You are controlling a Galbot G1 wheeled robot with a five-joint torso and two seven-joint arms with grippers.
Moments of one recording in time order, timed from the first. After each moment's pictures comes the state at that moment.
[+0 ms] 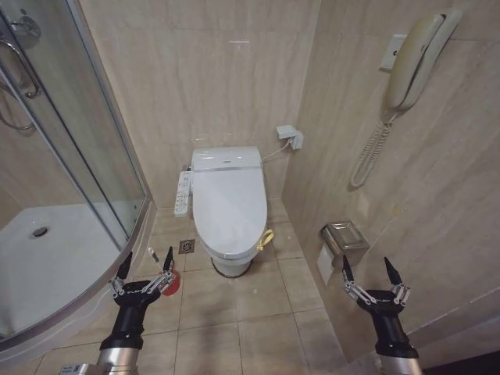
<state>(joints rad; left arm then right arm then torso) 1.78 -1.46 -0.58 -2.38 -0.34 -0.15 -0.01 -1.80 1.44 0.71 2.16 0.31 0.53 -0.04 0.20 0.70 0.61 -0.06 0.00</state>
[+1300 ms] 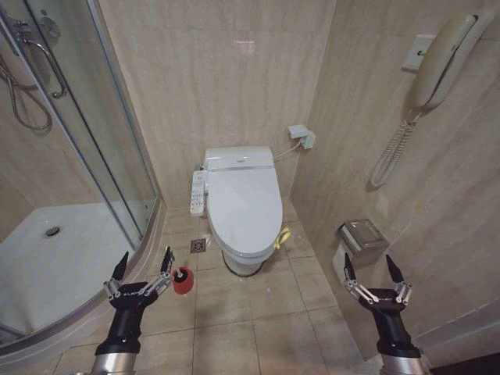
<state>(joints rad) 1.81 -1.47 -0.58 -2.40 -0.31 -0.17 0.00 -1.80 1.43 0.71 2.16 0.35 0.57 -0.07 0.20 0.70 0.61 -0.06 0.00</state>
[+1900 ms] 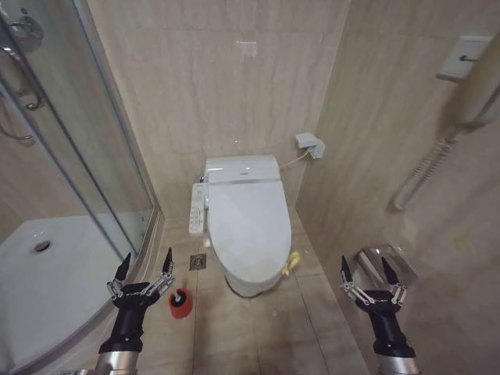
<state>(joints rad) 1.79 -1.47 -0.57 -2.36 -0.32 -0.18 0.00 -1.78 1.43 0.70 2.11 0.35 0.57 -0.07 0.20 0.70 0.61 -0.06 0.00</state>
